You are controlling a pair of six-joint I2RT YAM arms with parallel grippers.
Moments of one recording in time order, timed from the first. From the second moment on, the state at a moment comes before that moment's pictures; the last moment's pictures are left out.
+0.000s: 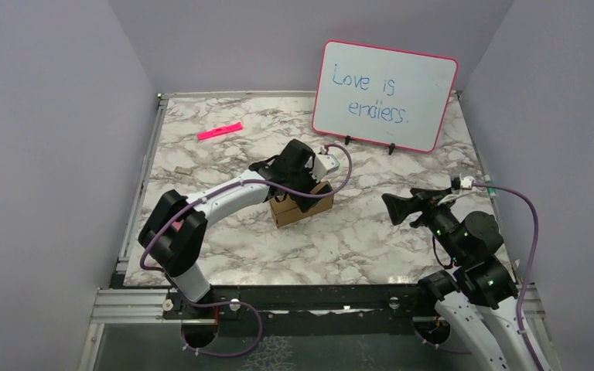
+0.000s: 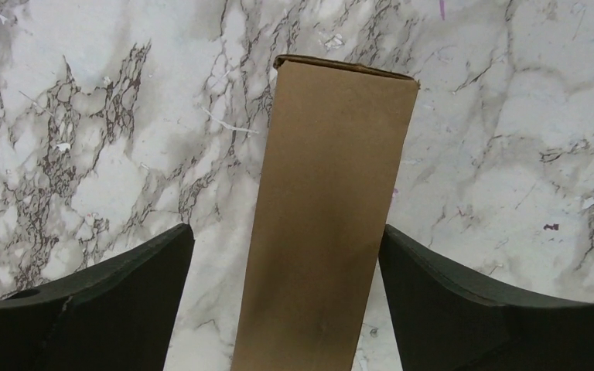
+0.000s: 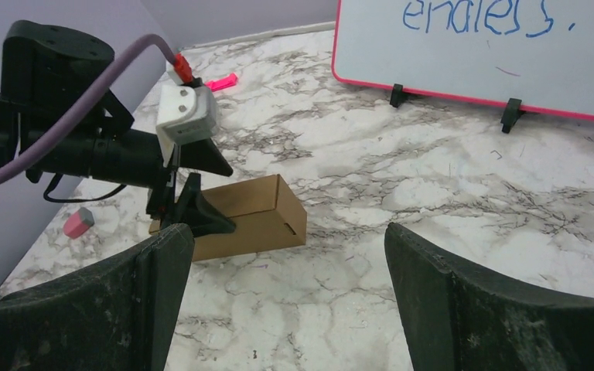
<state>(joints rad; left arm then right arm) -0.74 1.64 1.15 -0.36 0.16 0.26 0.39 0.29 0.58 -0.35 -0.04 0.36</state>
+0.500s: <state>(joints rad) -0.88 1.66 1.15 -0.33 -0.06 0.41 0.39 0.25 0.57 -0.35 -0.02 0.36</state>
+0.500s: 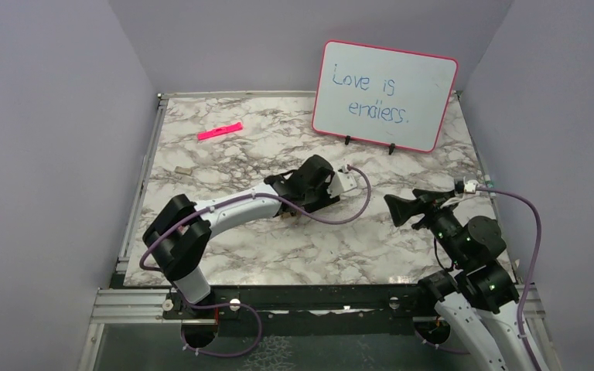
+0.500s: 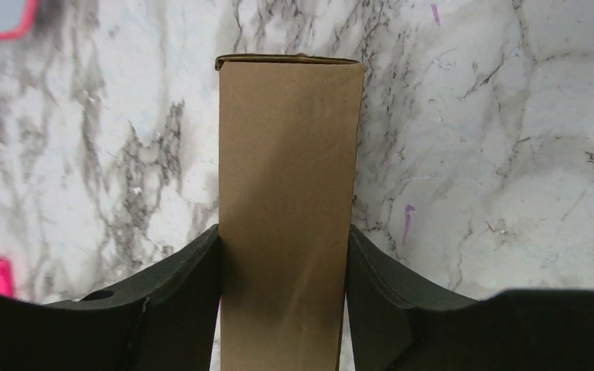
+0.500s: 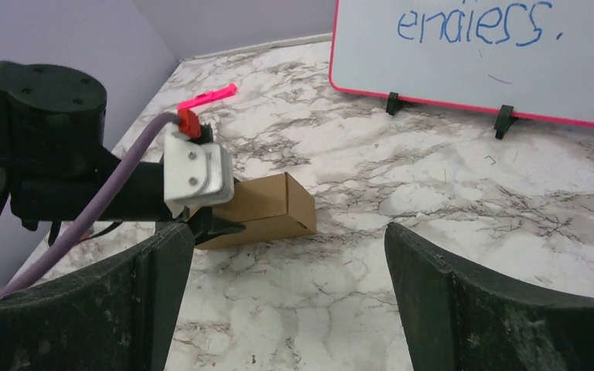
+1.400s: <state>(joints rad) -1.21 1.59 0.77 0.22 -0.43 0.76 0.39 0.14 0.56 -0.36 0.10 0.37</state>
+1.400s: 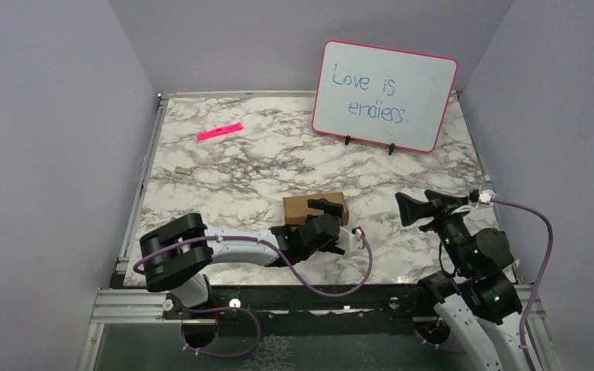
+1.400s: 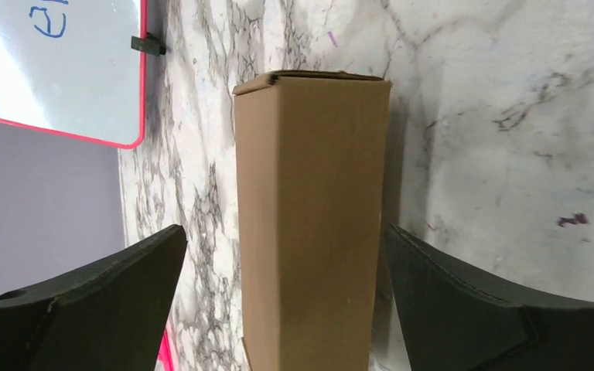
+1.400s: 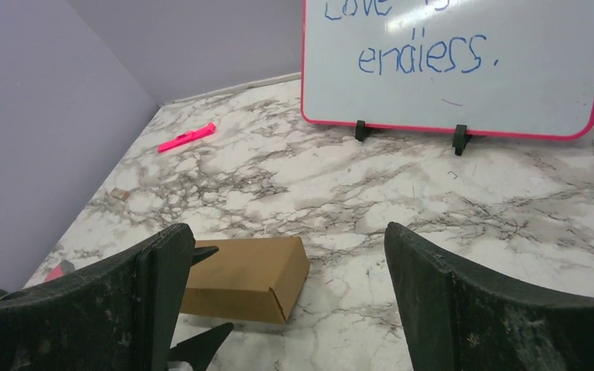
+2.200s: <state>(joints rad) -0.81 1.19 0.91 0.01 -0.50 0.17 0.39 0.18 0.68 -0.49 0.18 0.37</state>
